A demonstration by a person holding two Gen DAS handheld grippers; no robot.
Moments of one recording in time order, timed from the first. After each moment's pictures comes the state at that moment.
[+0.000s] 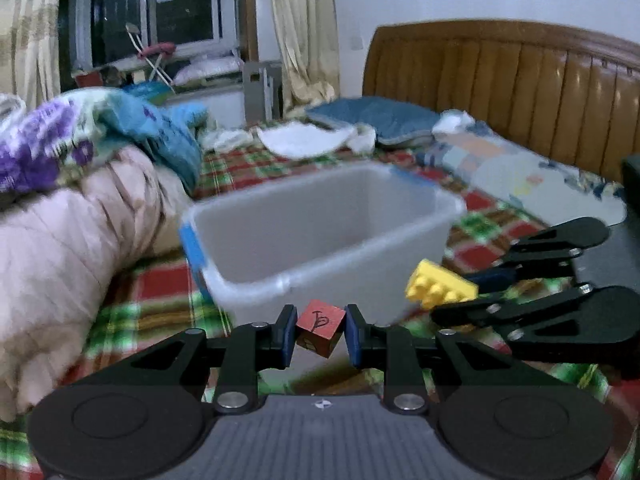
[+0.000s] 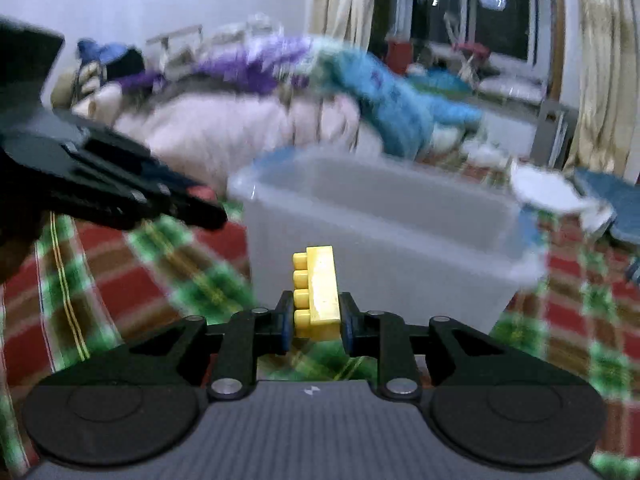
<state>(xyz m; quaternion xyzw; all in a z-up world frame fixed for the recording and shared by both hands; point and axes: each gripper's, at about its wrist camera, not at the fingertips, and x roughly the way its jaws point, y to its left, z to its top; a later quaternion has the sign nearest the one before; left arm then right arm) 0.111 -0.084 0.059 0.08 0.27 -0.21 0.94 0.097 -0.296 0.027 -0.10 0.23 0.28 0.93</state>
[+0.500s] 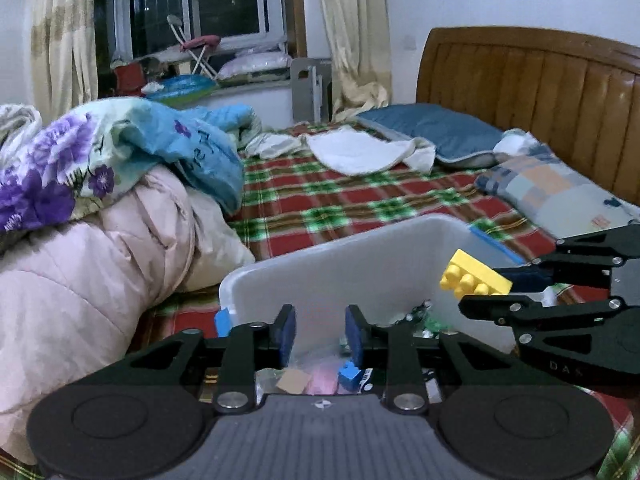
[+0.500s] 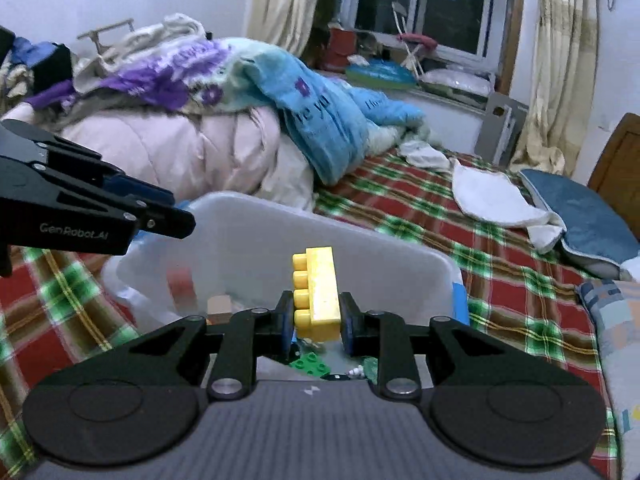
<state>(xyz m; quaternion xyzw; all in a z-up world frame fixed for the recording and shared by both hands) 0.207 -0.104 0.072 0.08 0.29 -0.13 0.94 0.191 -0.279 0.051 -0.12 0.26 0.18 0.94</state>
